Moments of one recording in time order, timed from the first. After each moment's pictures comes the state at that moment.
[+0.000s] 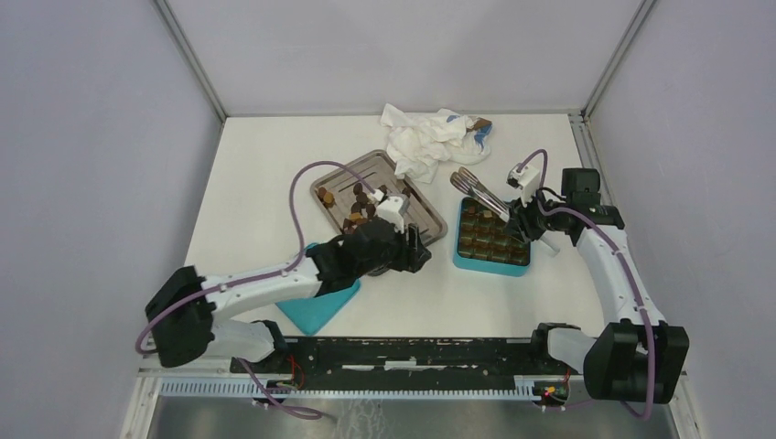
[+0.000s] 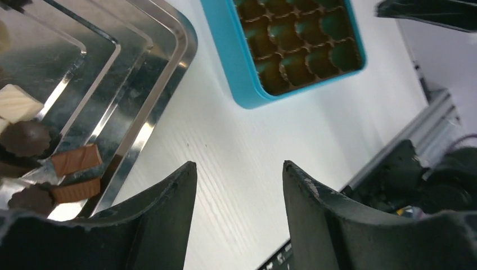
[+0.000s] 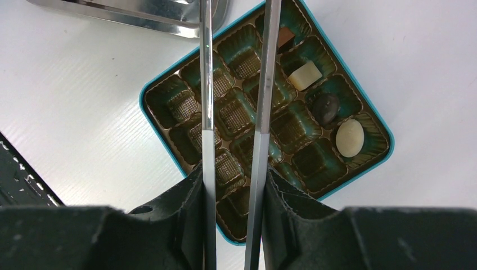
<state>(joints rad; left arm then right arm) -1.01 1.23 0.76 -0.02 -0.14 -0.63 -0.07 1.15 0.90 -0.71 -0.66 -0.64</state>
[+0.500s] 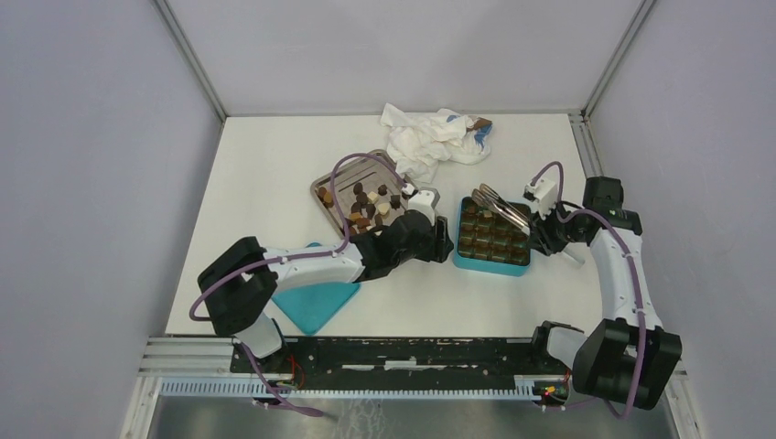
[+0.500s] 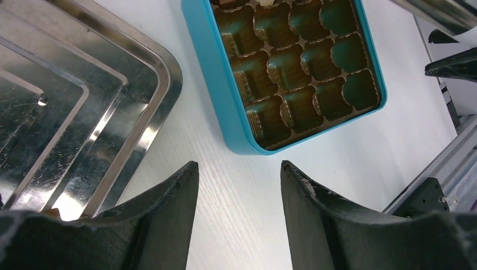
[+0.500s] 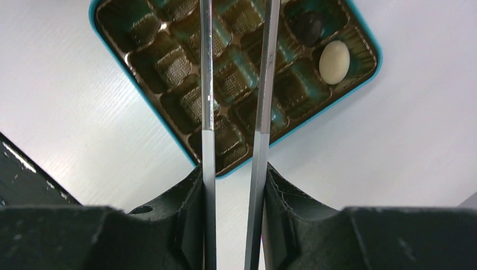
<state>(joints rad) -1.04 1.62 0.97 0.11 -0.23 -0.64 -0.24 1.14 0.90 -0.88 -0.63 -0.87</state>
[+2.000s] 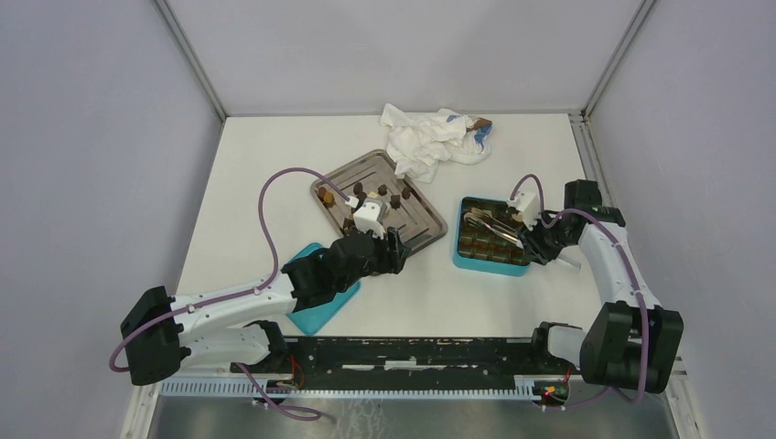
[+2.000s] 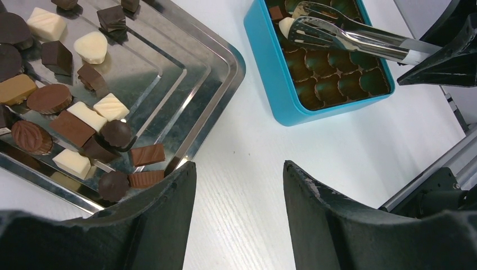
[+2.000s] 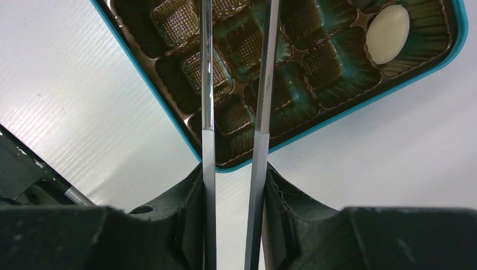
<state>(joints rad) -1.06 1.10 0.66 0.01 -0.39 -0.56 -0.16 1.21 0.85 -0.92 -0.47 -0.96</state>
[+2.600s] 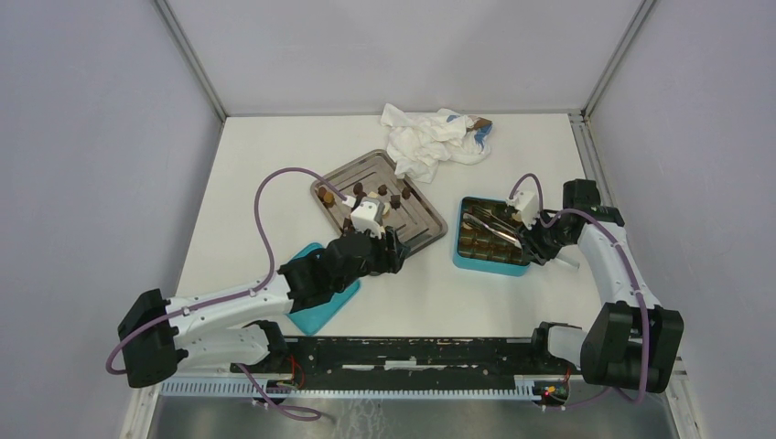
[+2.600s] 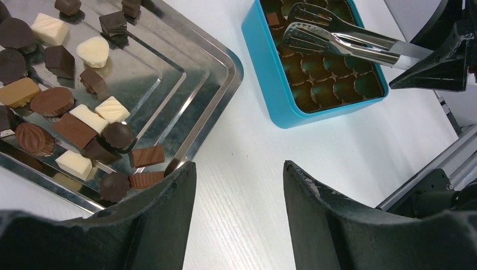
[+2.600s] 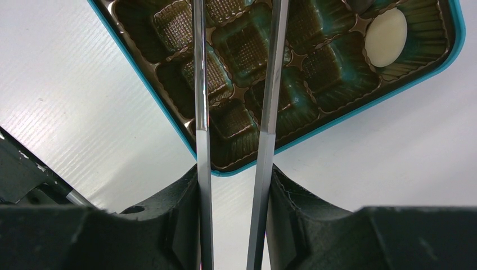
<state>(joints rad) -1.06 1.08 0.66 0.00 -0.39 -0.56 -0.14 1.21 0.85 -0.91 -0.46 -0.94</state>
